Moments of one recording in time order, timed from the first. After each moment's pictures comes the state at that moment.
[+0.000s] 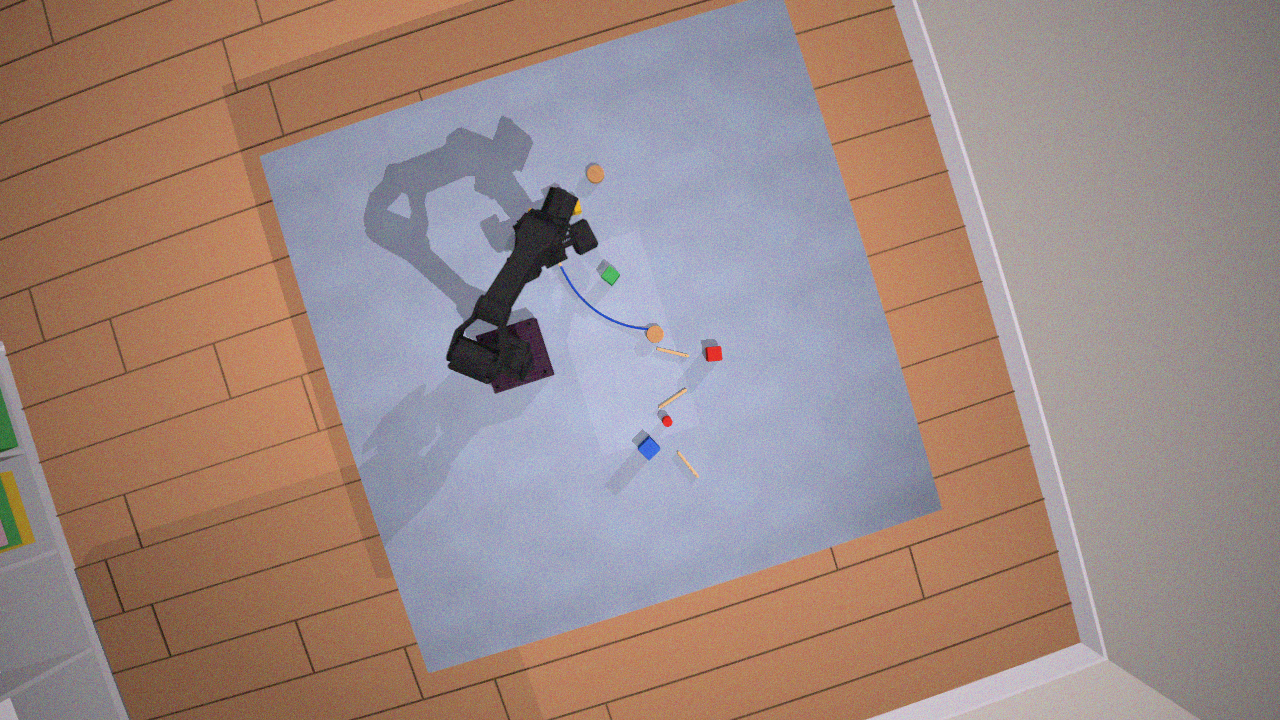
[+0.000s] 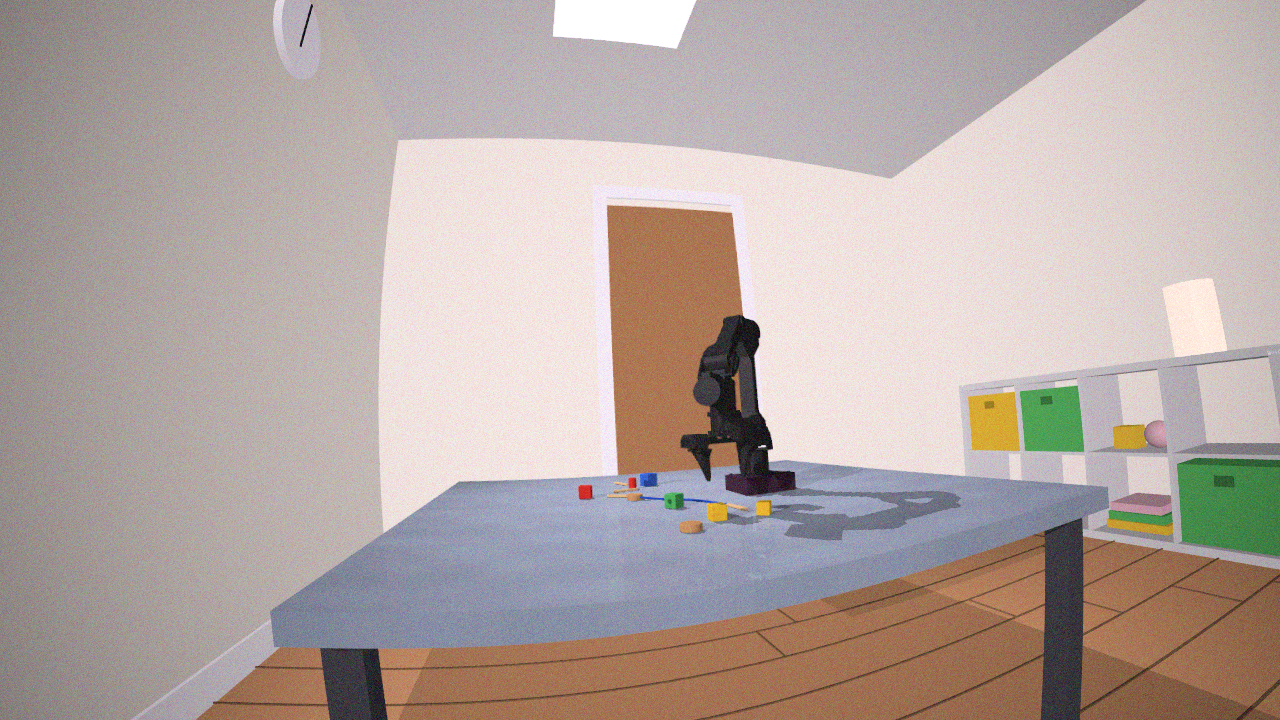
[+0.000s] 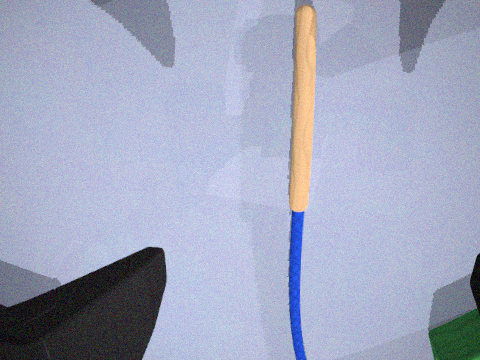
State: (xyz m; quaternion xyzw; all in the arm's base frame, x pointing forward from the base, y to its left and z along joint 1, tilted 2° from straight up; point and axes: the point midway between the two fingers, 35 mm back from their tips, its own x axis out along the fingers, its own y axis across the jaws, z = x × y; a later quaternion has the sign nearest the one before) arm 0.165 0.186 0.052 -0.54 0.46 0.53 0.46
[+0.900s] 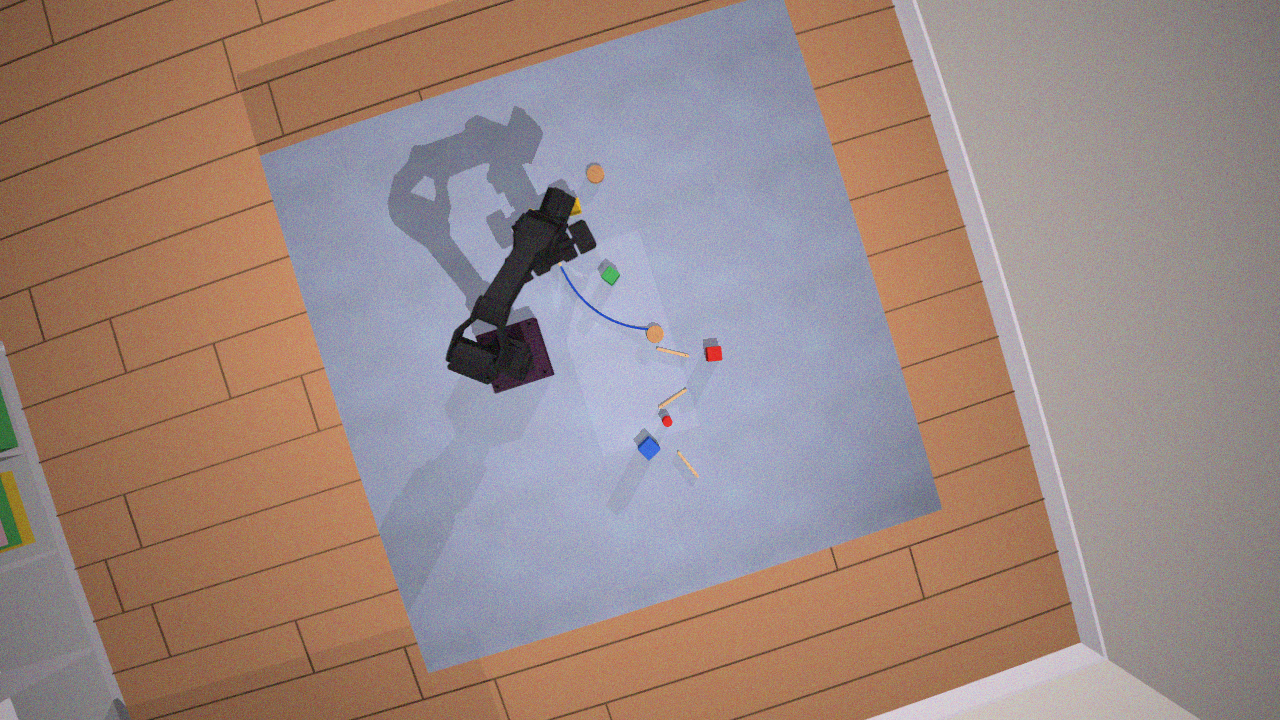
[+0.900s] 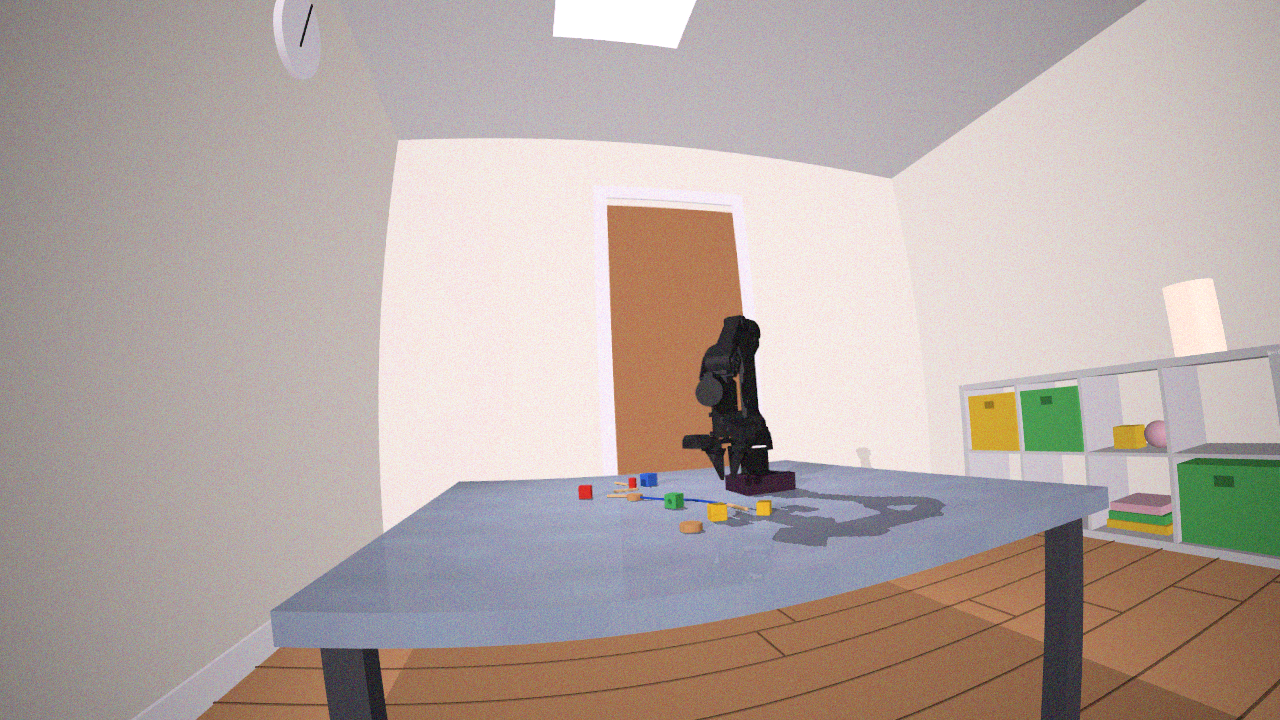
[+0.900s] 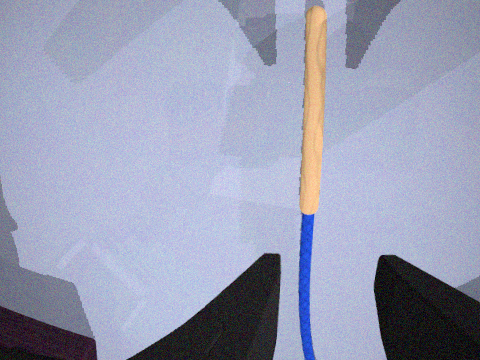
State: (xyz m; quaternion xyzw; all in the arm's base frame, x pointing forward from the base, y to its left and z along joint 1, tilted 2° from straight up) arm 0.161 0.187 0.050 -0.54 0.47 0.53 0.46
